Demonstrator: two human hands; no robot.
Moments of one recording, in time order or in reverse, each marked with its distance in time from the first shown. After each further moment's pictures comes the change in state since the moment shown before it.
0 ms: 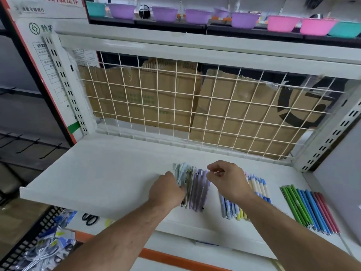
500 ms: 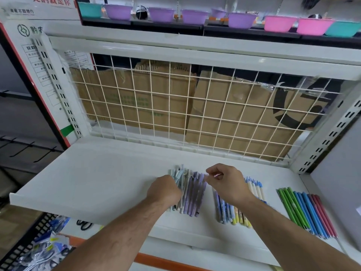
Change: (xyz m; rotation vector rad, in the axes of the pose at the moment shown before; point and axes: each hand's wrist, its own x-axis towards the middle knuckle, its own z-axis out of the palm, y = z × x) left_hand 0.009 0.022 -0.010 0.048 -0.173 -0.091; right_hand 0.010 0.014 -0.008 -0.020 -0.006 -0.012
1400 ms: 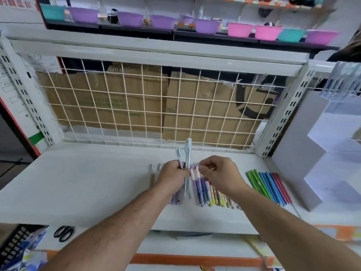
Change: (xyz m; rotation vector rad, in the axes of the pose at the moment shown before) left_hand -0.048 0.061 0.003 -0.846 -0.120 0.195; right_hand -0.055 -0.018 -0.041 0.062 0.143 0.046
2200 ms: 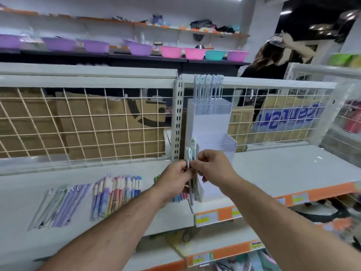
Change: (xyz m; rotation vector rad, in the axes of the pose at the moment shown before) left_hand -0.087 0.096 0.284 0.022 -0.461 0.277; right_hand -0.075 0.098 -0.267 0.153 0.208 0.061
